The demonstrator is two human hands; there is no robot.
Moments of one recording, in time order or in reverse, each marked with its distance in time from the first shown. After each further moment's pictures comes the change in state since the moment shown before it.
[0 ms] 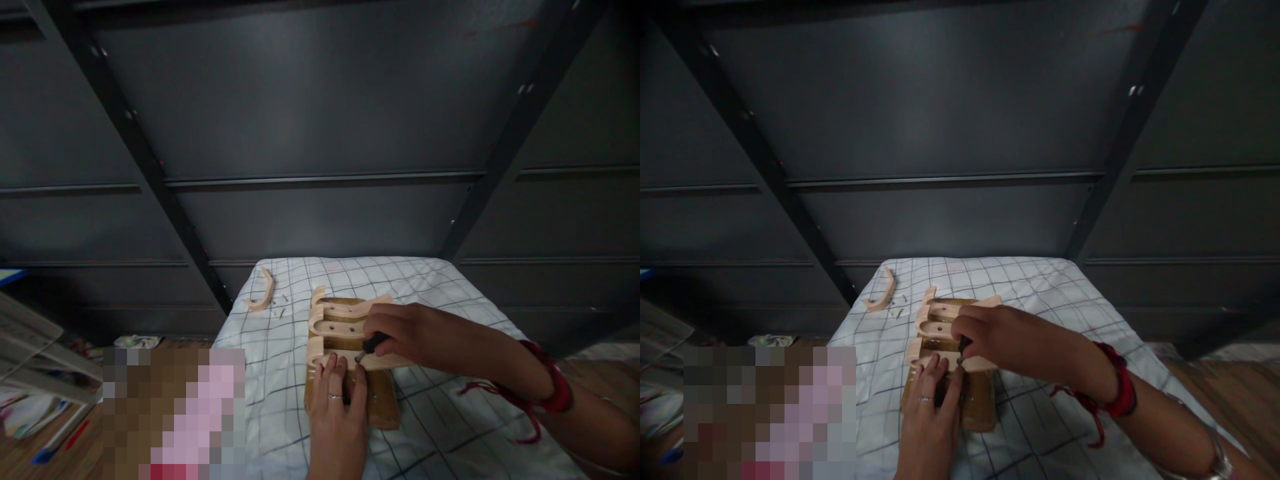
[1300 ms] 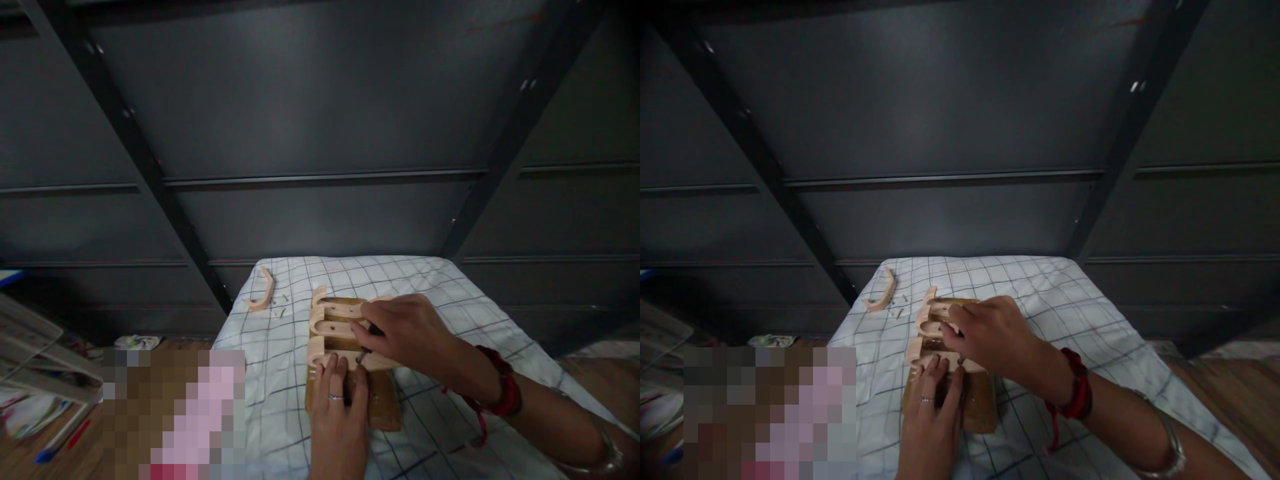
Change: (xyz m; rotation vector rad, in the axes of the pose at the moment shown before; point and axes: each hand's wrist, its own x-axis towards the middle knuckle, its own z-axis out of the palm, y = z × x) left_hand 0.000 0.000 0.000 0.004 0.012 -0.001; right_hand 0.021 -0.005 0.030 -0.438 0.580 0.112
